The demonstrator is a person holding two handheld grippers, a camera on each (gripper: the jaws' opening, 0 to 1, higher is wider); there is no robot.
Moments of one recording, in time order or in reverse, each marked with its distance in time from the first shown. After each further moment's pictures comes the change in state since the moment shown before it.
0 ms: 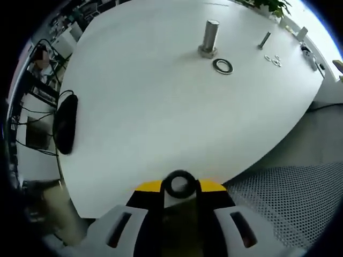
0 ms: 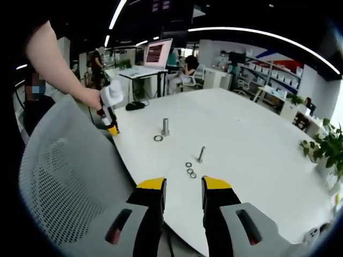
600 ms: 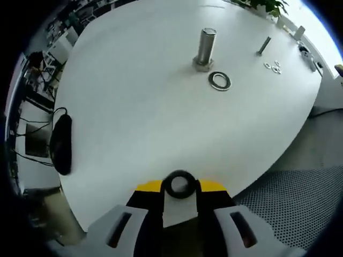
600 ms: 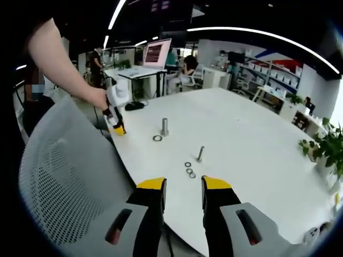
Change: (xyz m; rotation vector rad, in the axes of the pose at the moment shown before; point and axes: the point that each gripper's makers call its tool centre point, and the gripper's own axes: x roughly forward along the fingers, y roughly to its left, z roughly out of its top) left arm 0.007 -0.013 0.040 0.033 -0.041 -0.011; right arm 0.000 -0.001 0.000 0.004 0.001 -0.004
